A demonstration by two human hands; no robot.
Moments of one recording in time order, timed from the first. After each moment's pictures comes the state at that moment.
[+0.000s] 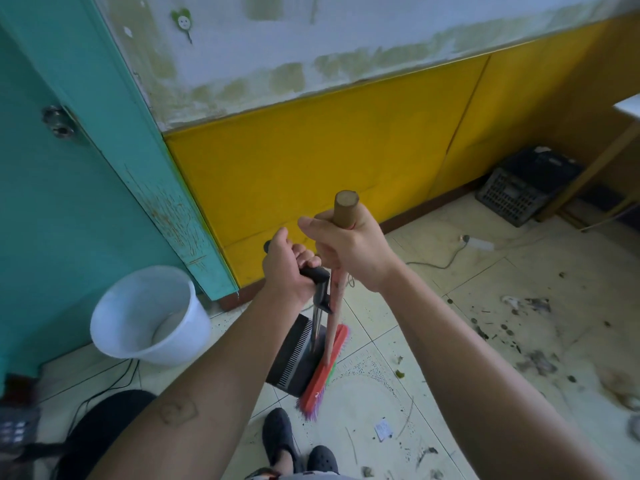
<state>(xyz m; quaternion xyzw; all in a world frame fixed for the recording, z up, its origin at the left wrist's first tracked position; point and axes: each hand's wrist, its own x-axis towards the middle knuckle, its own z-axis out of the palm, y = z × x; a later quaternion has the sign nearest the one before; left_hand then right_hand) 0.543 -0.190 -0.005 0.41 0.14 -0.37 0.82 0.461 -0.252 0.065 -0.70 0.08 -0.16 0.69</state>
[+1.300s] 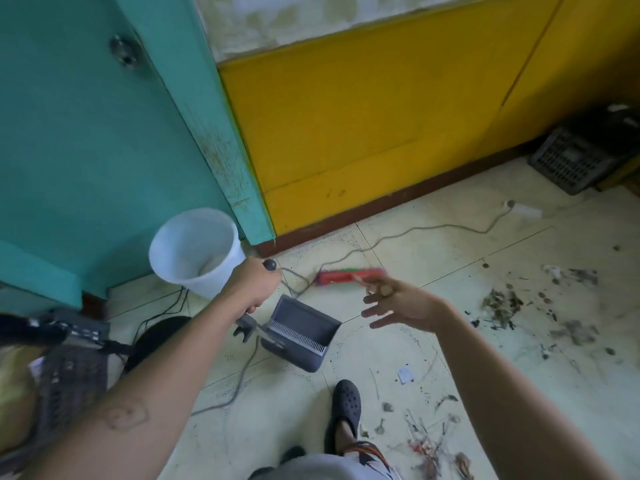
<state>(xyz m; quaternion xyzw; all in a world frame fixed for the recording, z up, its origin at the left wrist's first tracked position) 0.525 0.002 -0.058 0.91 -0.05 -0.33 0.25 0.357 -0.212 -0.124 -0.59 0.31 0.19 0.72</state>
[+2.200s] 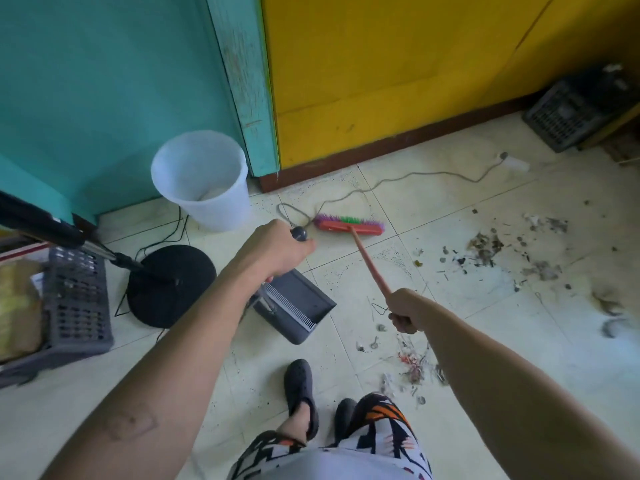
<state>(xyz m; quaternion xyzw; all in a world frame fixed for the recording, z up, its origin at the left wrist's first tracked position) 0.455 0.152 -0.052 0.89 -0.17 -0.37 0.22 0.286 -0.034 -0.213 -0.55 0.63 0.34 0.43</state>
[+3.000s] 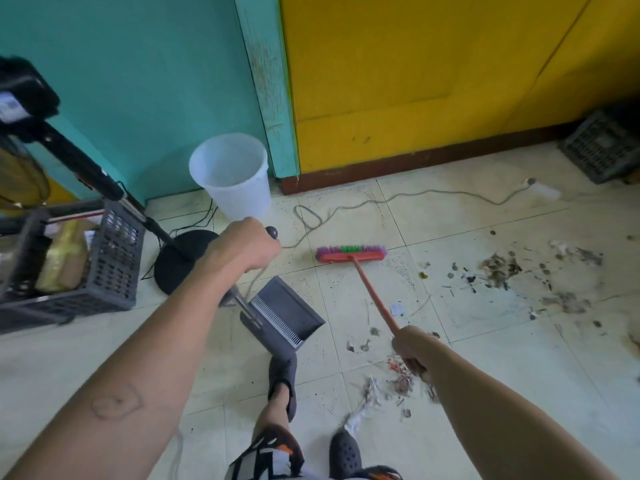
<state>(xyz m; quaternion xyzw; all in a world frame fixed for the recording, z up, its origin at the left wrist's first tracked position) 0.294 0.154 -0.043 0.96 -0.08 -0.23 0.10 0.099 -0.050 -0.203 -0.72 0.46 0.45 0.27</state>
